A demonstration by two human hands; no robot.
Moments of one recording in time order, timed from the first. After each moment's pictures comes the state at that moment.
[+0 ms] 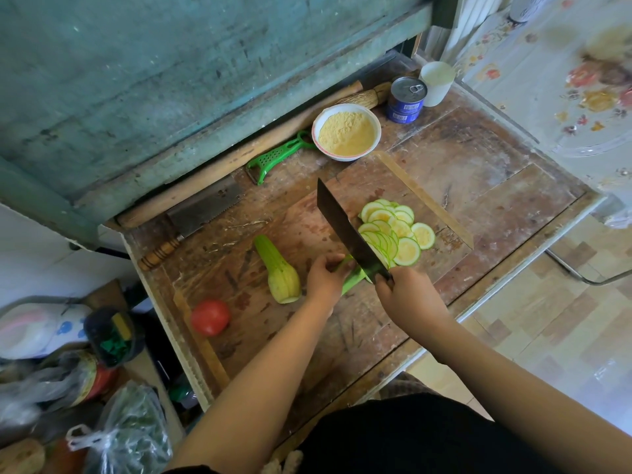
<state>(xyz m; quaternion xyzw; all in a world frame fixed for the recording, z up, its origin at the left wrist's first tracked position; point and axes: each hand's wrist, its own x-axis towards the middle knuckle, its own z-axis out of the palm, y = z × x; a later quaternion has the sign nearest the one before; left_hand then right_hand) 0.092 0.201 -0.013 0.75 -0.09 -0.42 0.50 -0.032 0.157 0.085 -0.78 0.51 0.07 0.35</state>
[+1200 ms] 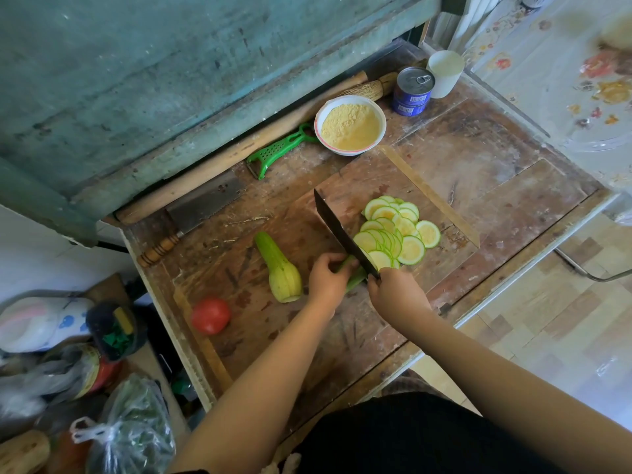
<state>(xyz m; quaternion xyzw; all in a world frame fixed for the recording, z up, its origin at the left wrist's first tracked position) 0.093 0.202 -0.017 0.78 -0.11 -0.41 0.46 -0.012 0.153 0.053 -0.77 0.52 0.14 0.34</state>
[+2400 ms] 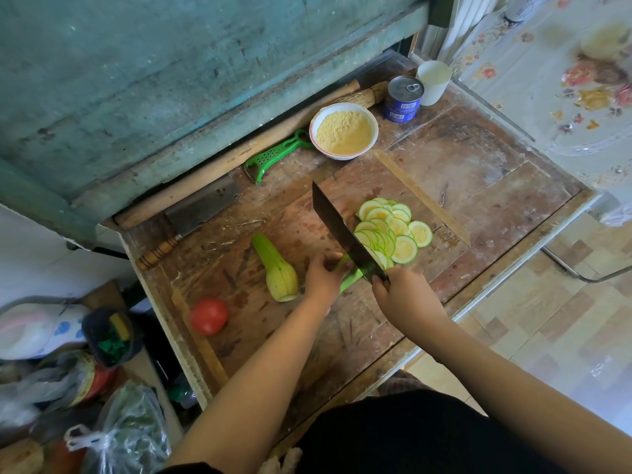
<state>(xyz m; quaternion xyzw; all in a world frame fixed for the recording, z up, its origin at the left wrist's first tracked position) 0.093 0.203 -0.014 0.75 -0.10 -0.43 0.49 -0.034 0.161 0.084 -0.79 0.50 0.08 0.35</state>
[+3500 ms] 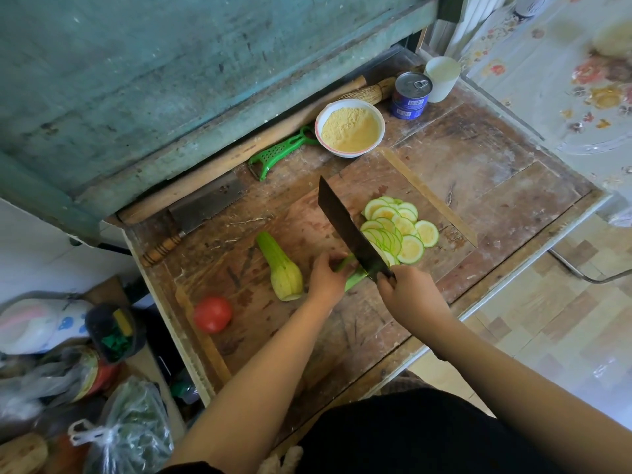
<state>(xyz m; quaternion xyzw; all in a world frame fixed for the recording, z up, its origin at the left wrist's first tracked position) 0.098 0.206 -0.018 0.77 -0.16 -0.42 0.45 -0.030 0.157 0.079 -0.78 0.50 0.07 0.36</state>
